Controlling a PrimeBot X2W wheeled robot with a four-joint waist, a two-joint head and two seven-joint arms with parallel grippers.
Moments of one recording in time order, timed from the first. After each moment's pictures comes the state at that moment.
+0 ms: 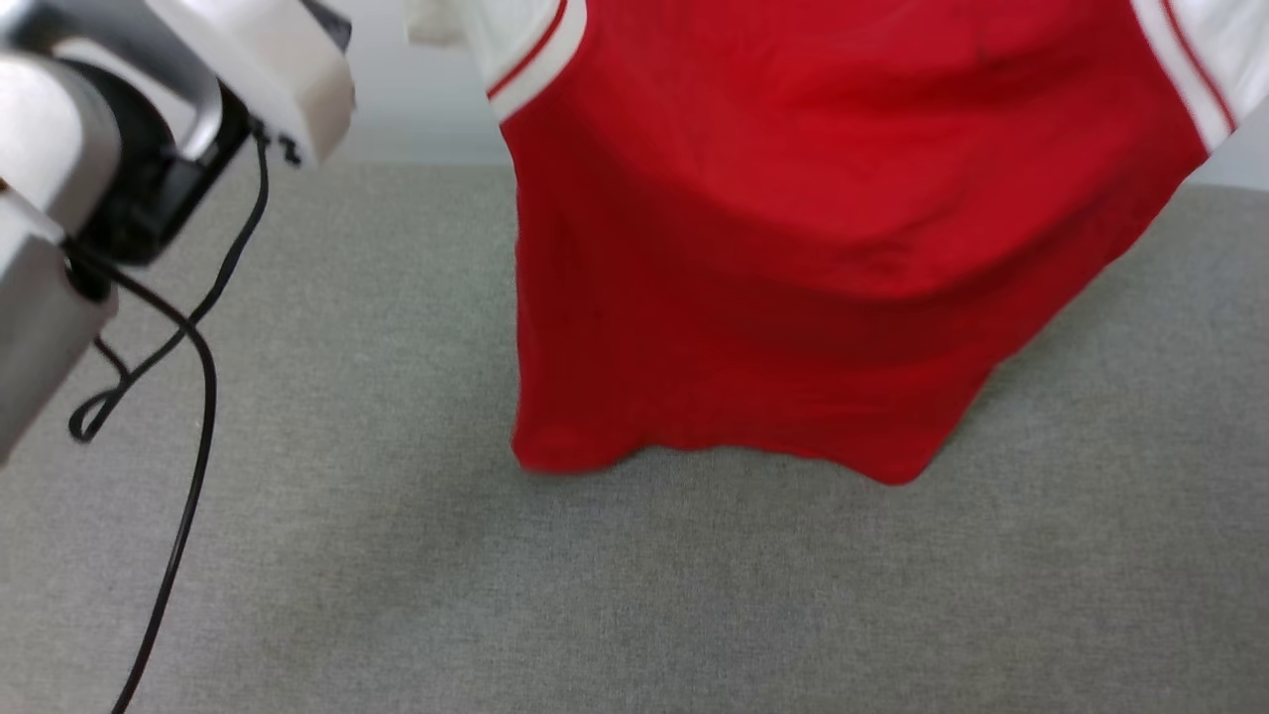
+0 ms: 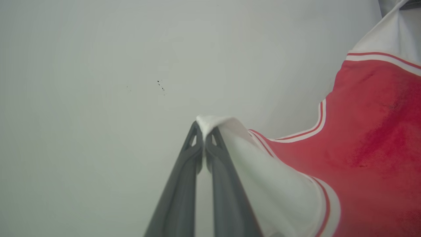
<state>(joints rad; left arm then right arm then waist) -1.26 0.77 -0.88 0.05 -0.73 0.09 0.06 -0.87 -0.60 0.12 0.07 0.50 0.13 0.40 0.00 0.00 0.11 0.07</state>
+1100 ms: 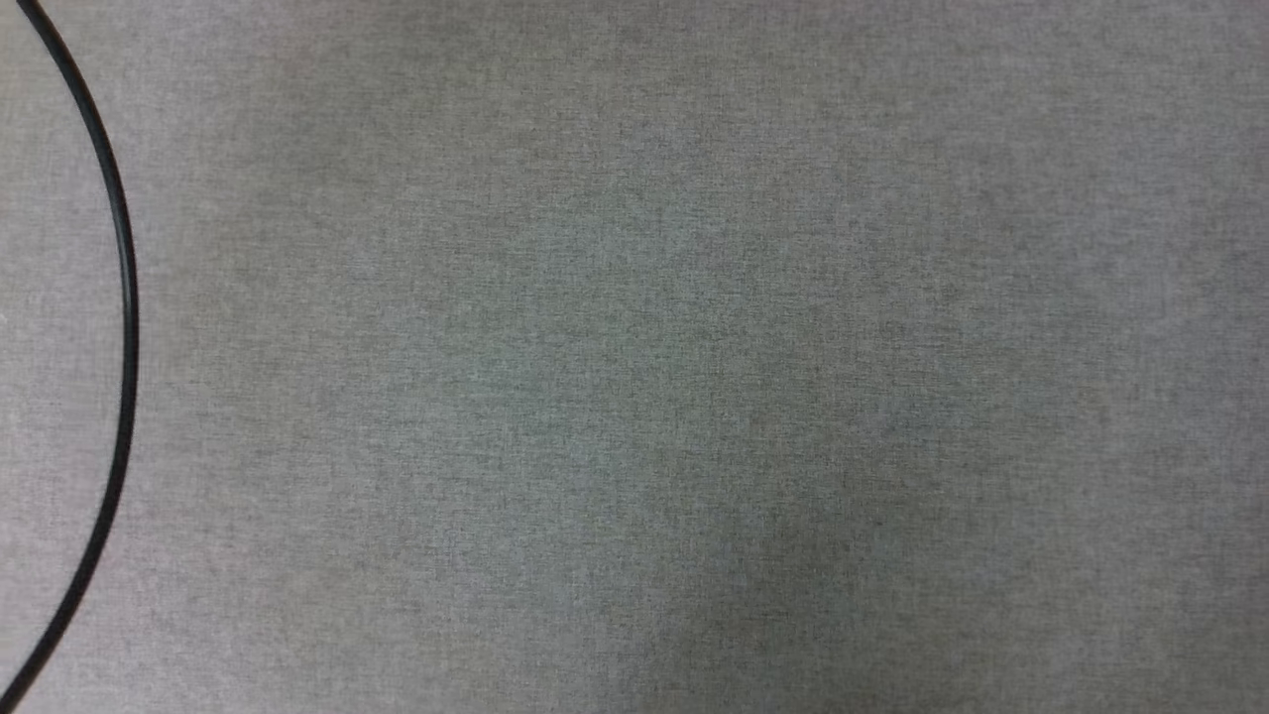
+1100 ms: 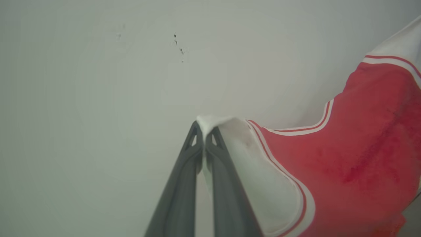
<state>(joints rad) -1.80 0.56 -0.78 0.61 -0.67 -0.06 -0.11 -1.75 -0.45 0.32 0.69 0.33 0.13 0.14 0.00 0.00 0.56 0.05</state>
